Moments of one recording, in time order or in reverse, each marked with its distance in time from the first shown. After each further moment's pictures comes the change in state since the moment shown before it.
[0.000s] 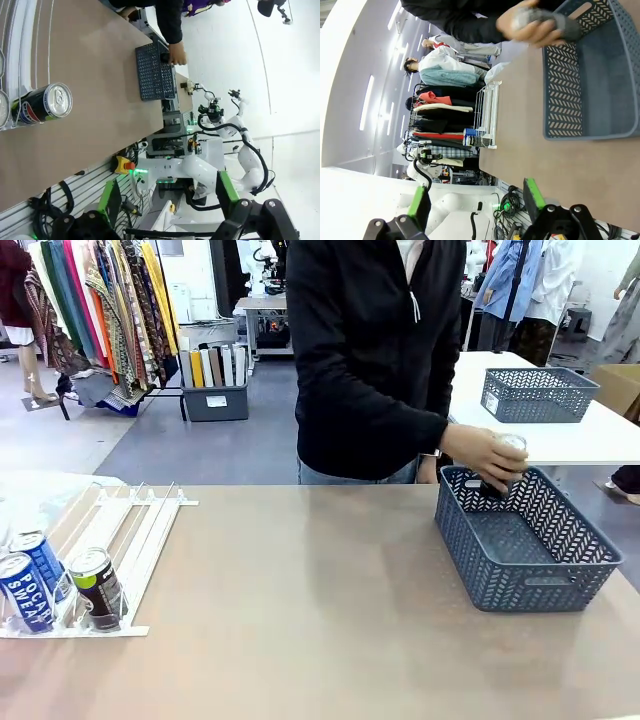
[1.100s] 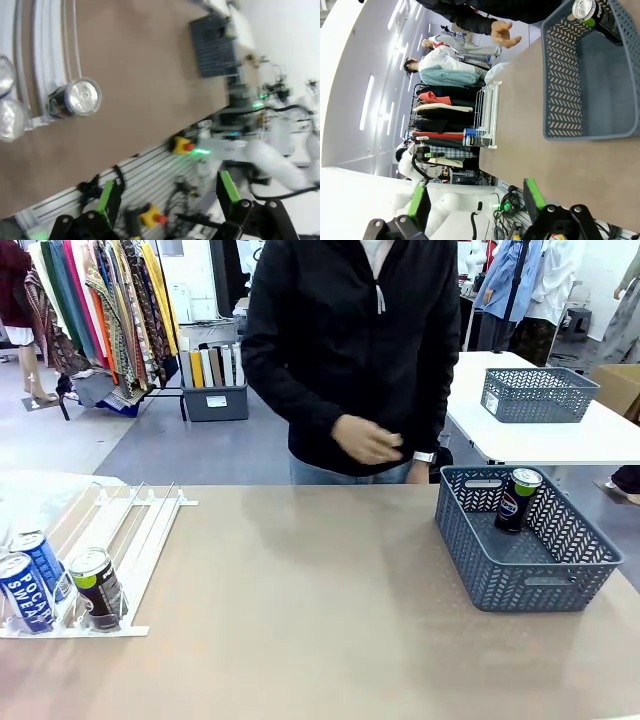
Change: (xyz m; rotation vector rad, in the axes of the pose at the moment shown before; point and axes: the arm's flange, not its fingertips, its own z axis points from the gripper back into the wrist) left arm 0.017 -0.044 -0.061 0.388 0.144 -0.139; right arm 0.000 0.000 0.000 0.000 0.000 0.000
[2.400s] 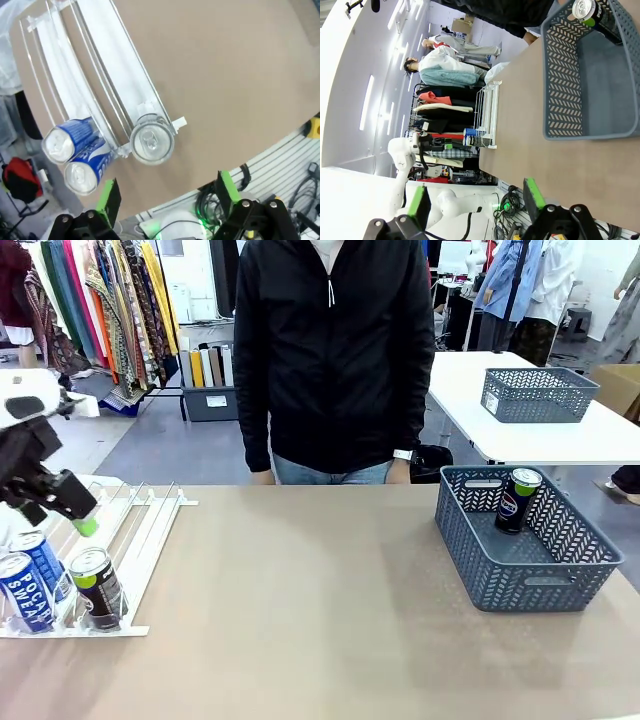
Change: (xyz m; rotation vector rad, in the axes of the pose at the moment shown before) left arm 0.060 -0.061 -0.114 0.711 0.188 -0.372; right arm 0.000 0.000 0.000 0.000 0.000 0.000
